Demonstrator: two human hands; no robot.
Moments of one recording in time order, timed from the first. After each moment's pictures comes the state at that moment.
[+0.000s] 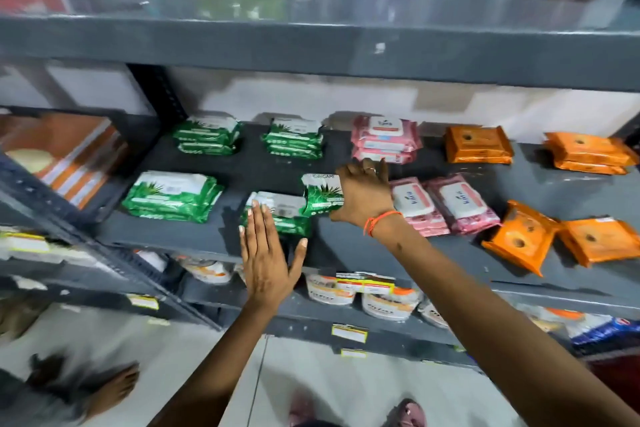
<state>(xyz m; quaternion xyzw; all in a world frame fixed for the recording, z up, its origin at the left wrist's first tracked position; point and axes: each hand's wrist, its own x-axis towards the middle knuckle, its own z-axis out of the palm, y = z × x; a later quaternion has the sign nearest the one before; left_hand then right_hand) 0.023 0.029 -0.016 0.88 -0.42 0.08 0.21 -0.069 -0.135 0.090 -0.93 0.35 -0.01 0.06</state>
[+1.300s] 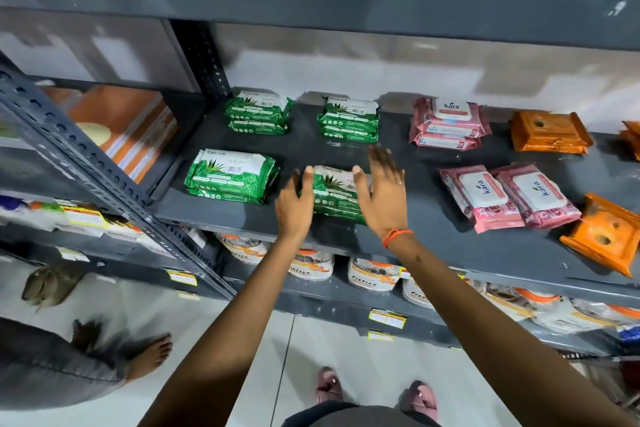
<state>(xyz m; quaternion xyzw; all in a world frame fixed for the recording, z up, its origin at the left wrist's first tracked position) 0.116 0.014 0.019 0.81 -0.22 -0.16 0.52 0.003 -0.073 0.038 -0.83 0.41 -0.27 0.25</state>
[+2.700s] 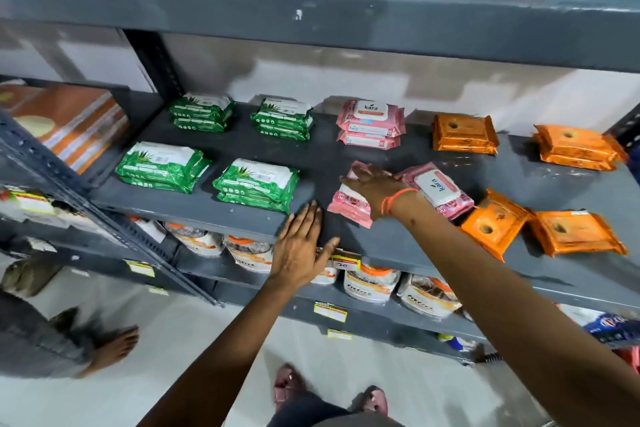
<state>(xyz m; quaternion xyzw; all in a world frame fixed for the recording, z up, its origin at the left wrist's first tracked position) -0.056 -0.005 -0.020 0.83 -0.55 0.03 0.12 -0.153 -0.167 0.095 -0.94 0.28 0.18 0.11</state>
